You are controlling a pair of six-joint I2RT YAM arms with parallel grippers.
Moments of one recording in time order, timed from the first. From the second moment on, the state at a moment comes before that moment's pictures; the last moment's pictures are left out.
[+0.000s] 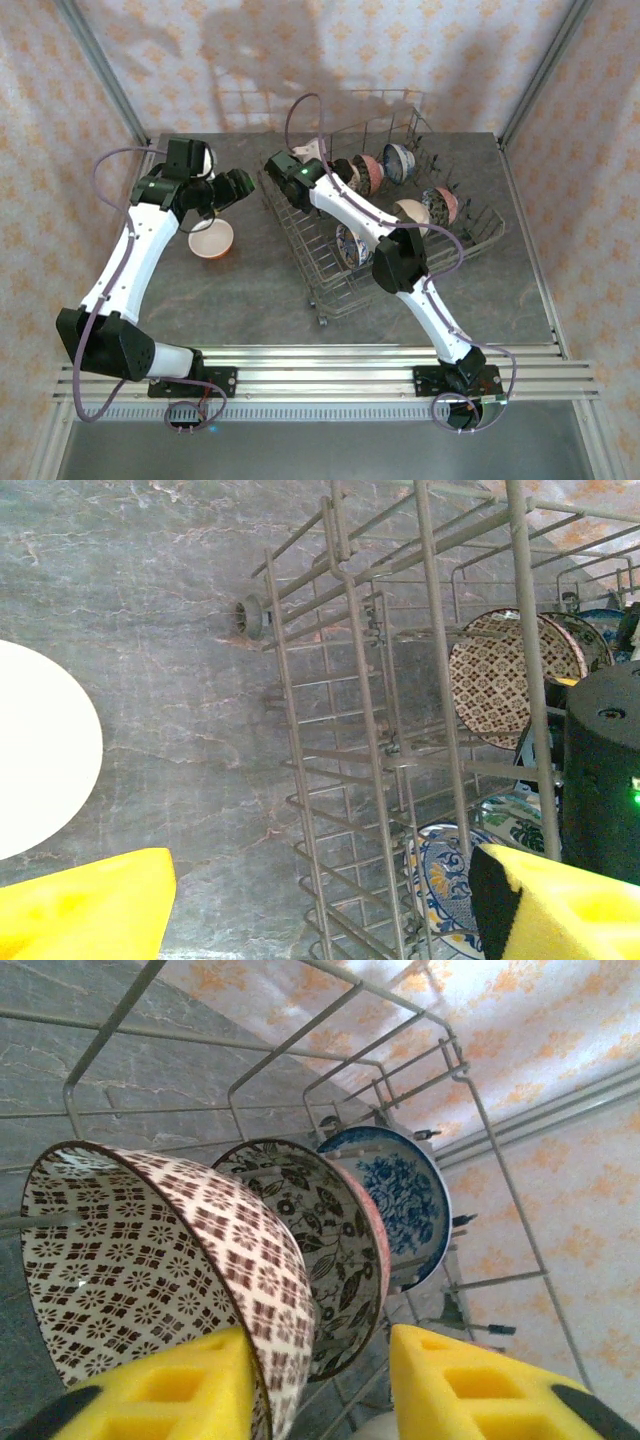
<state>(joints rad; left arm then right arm) -0.10 1.37 1.40 -0.91 0.22 -0.64 0.78 2.47 2.46 -1.23 1.12 0.30</state>
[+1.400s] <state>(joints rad) 0.23 1.53 1.10 -1.03 0.04 -0.66 0.70 2.00 2.12 -1.21 0.71 0.38</state>
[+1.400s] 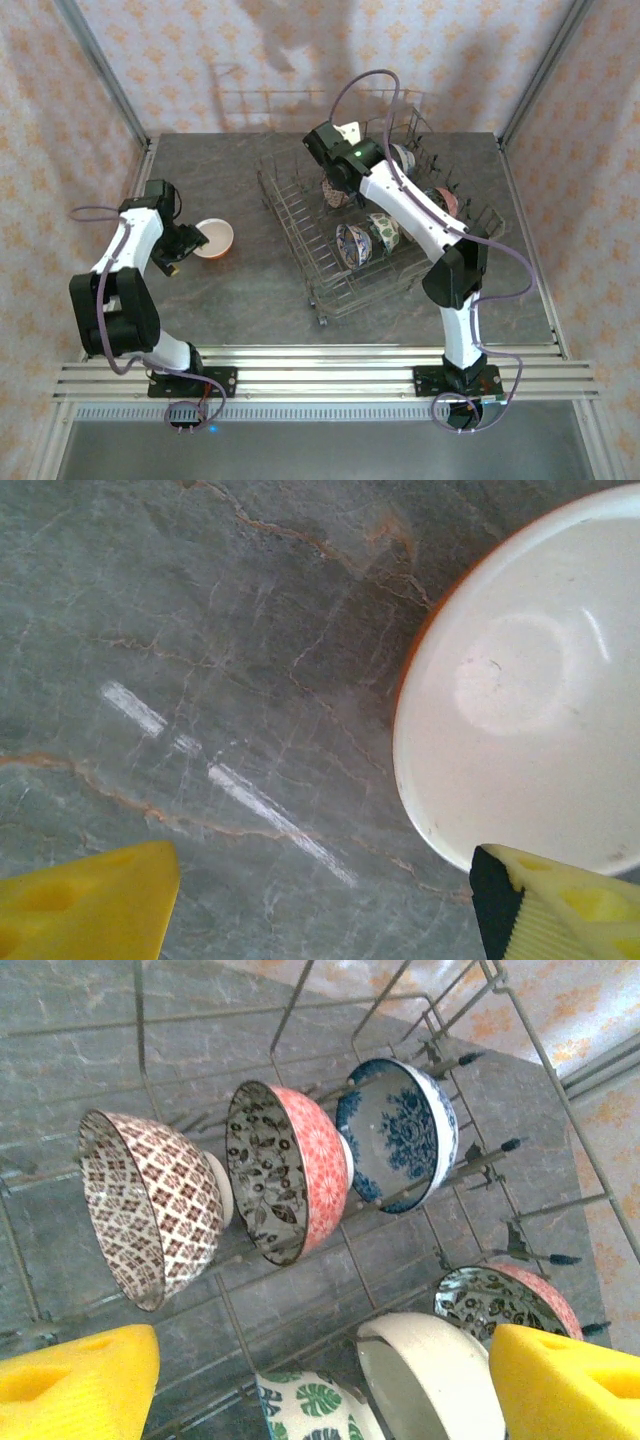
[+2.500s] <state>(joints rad) 0.23 1.63 1.10 -0.88 0.18 -0.58 0.76 2.07 2.39 -1.33 0.67 0.43</state>
